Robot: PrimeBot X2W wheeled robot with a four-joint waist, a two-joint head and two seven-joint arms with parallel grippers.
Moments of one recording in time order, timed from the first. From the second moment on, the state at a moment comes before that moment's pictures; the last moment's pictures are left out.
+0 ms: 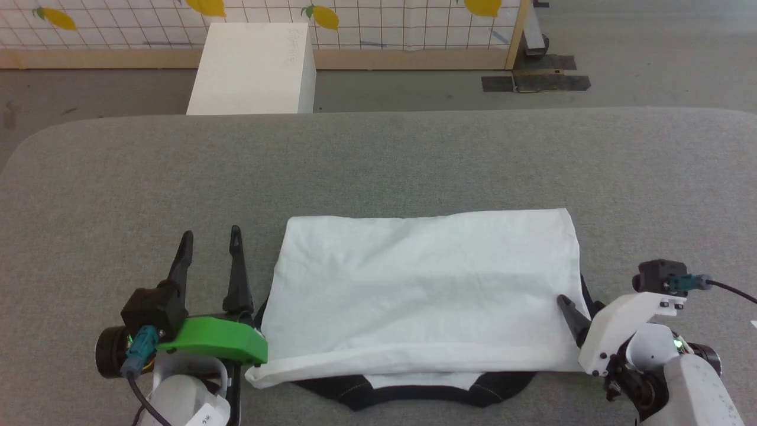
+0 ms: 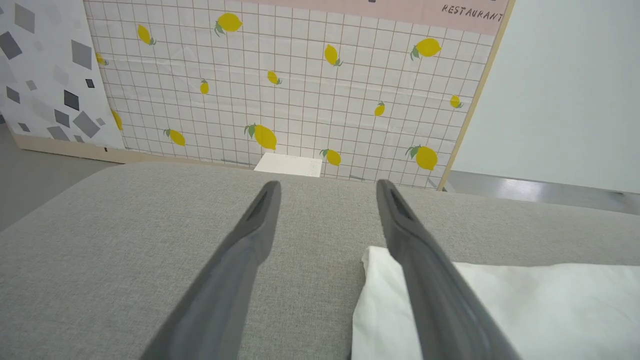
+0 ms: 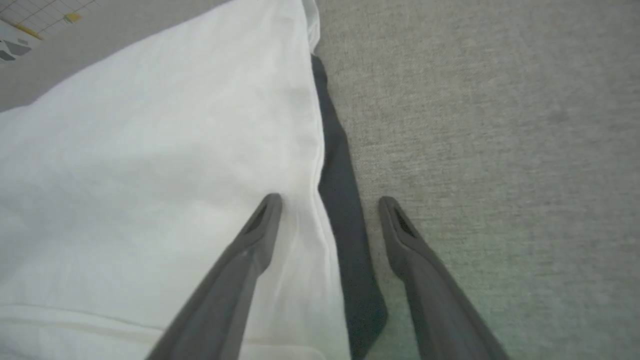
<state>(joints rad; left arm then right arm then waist) -0.12 0.09 -0.06 0.13 -0.24 0.03 -0.25 -0.23 -0.05 -0.14 0.46 0.30 0.13 0.38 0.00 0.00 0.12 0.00</state>
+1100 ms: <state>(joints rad) -0.11 0.06 0.00 0.15 -0.20 -0.02 -0.26 -0.10 -0.05 -0.32 0.02 0.08 0.13 0.54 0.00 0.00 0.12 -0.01</state>
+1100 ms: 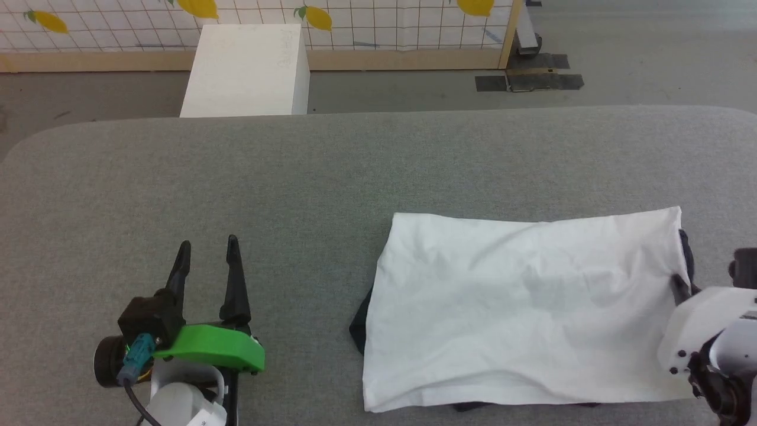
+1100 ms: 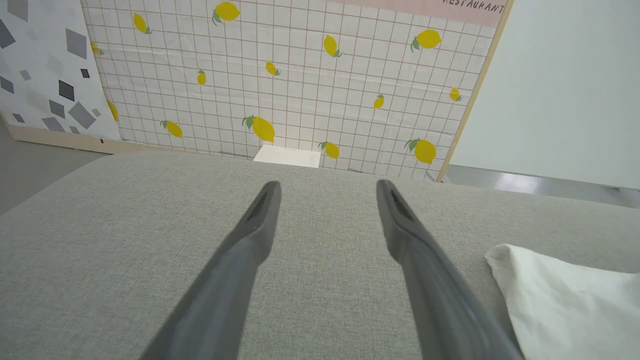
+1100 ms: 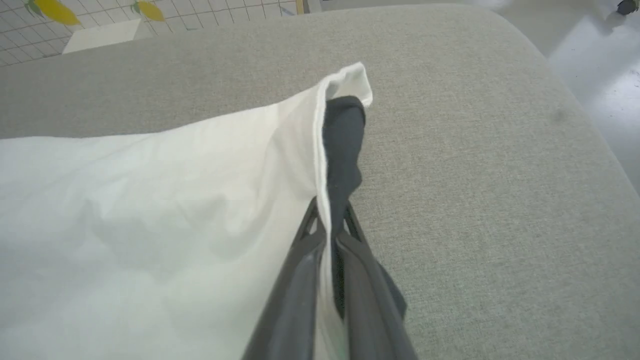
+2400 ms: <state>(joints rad) -0.14 0.05 -0.05 0.18 -0.20 -0.02 -0.26 -0.28 -0.05 0.34 0.03 0.40 0.13 0.23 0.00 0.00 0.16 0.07</state>
